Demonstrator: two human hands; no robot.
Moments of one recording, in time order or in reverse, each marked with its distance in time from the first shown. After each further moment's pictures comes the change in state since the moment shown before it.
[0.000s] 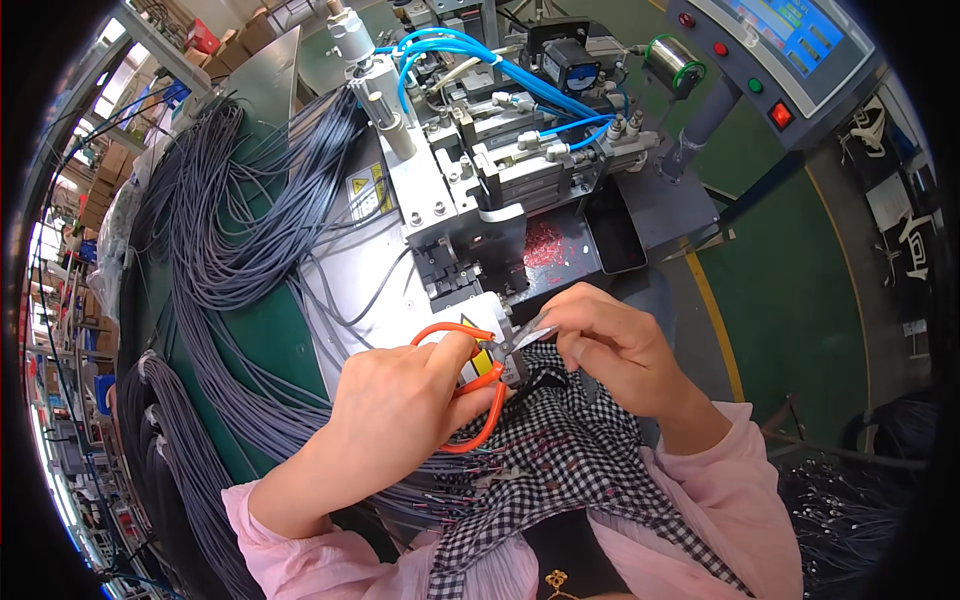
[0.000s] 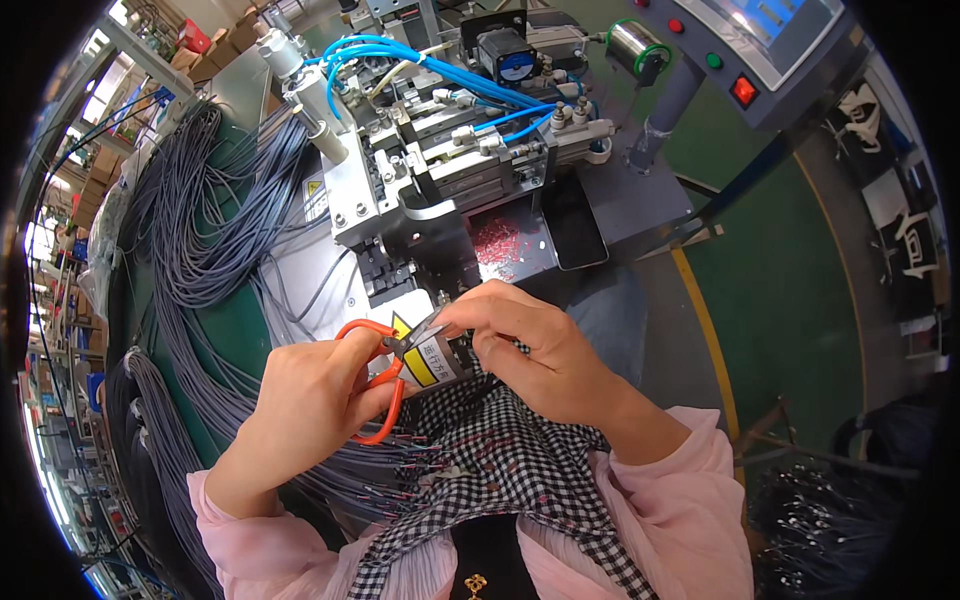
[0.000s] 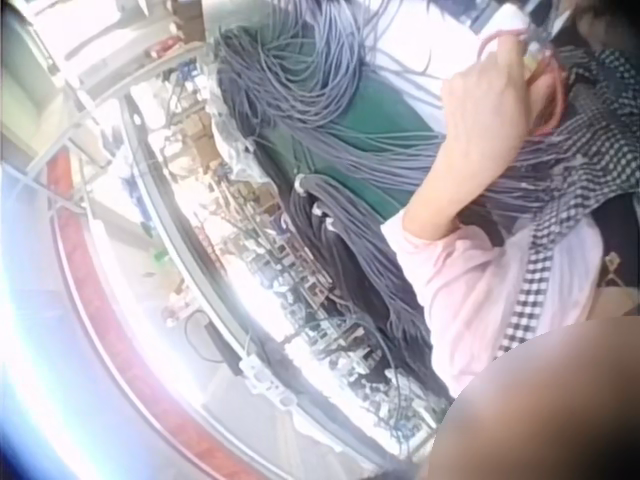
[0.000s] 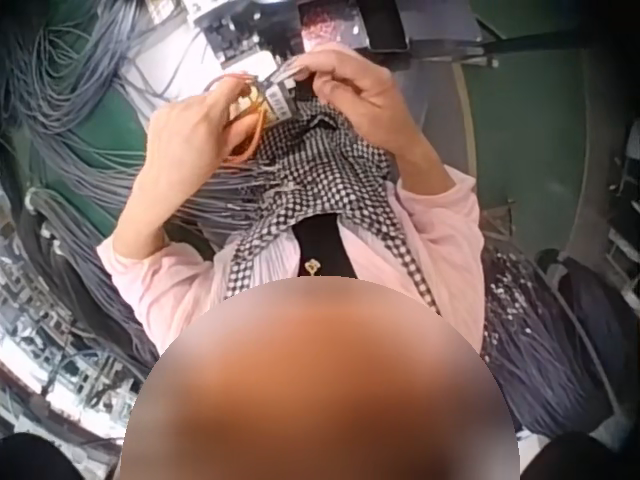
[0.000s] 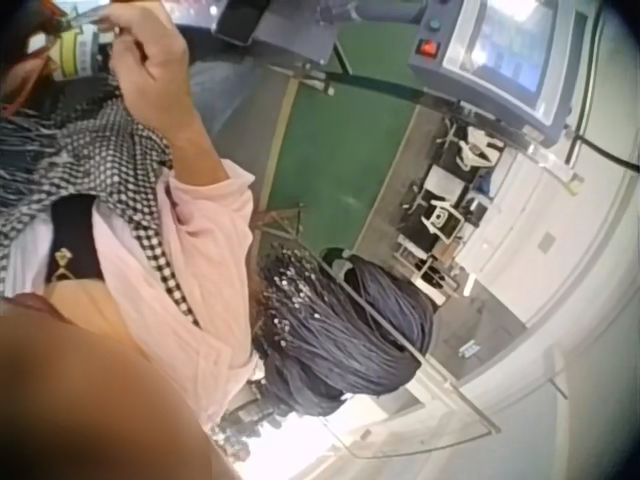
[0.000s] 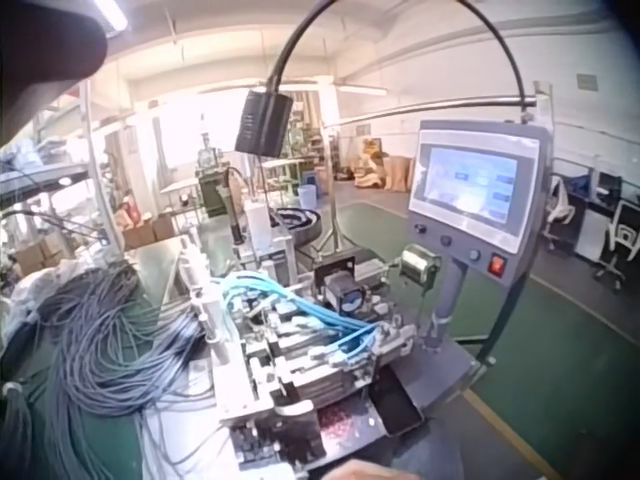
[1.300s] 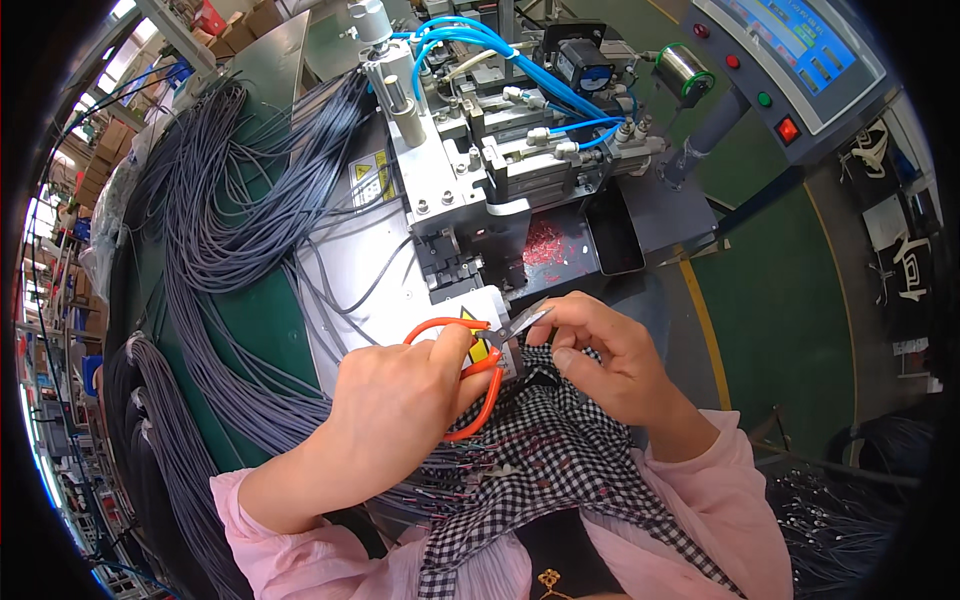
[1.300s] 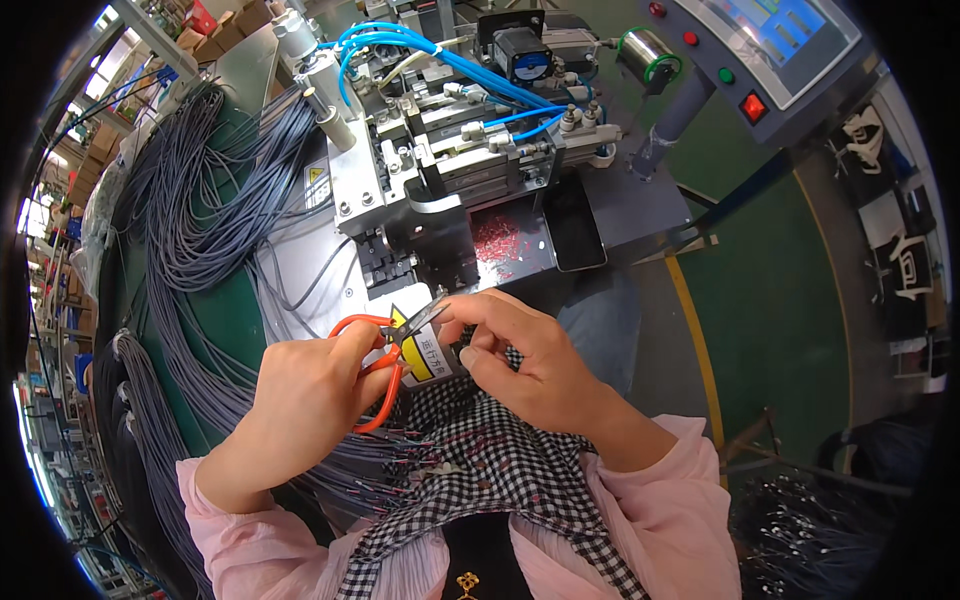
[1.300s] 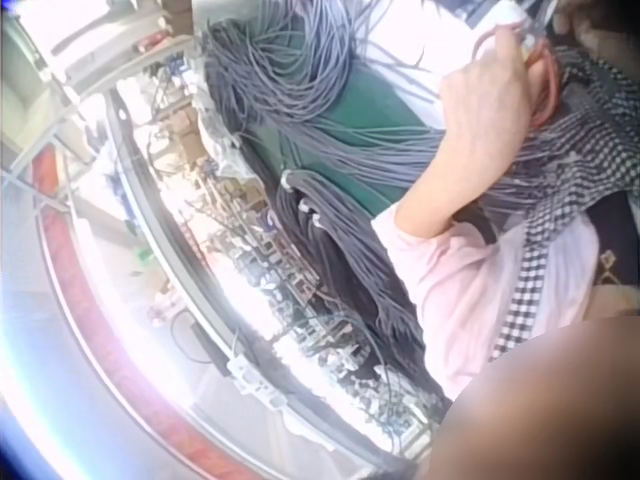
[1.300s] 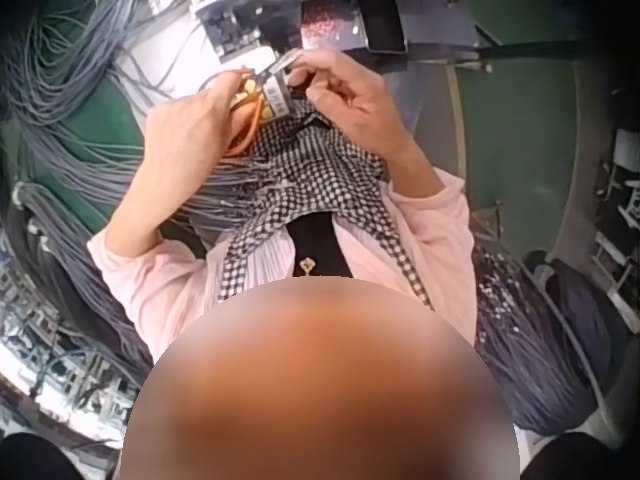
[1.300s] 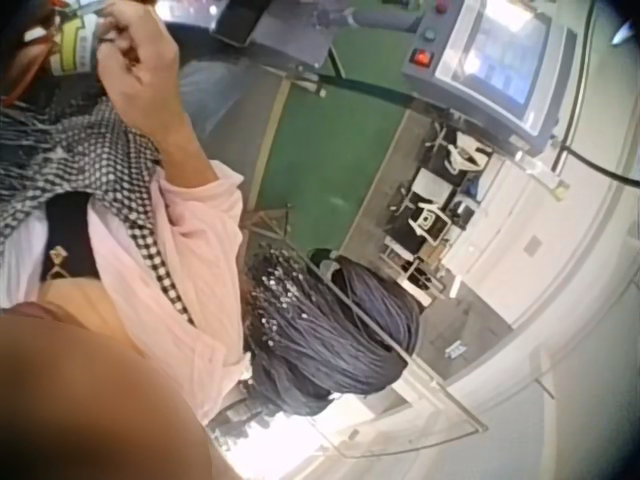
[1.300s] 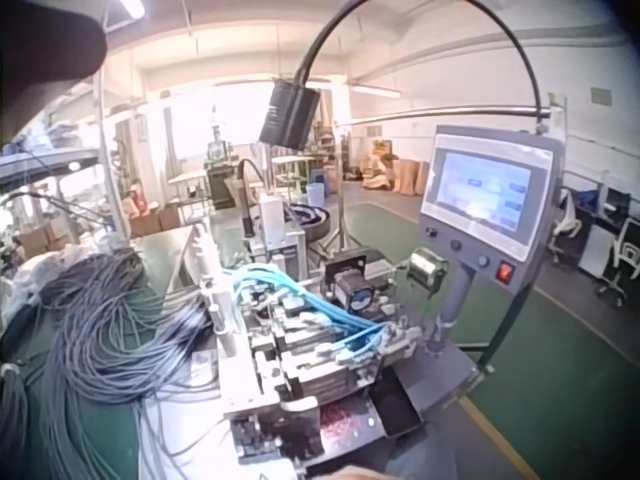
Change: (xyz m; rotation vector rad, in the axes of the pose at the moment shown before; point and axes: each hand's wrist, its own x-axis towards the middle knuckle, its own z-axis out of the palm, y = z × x) left_hand -0.002 0.003 0.005 0.059 0.015 -0.053; right_hand -0.005 0.008 0.010 0.013 0.029 0.035
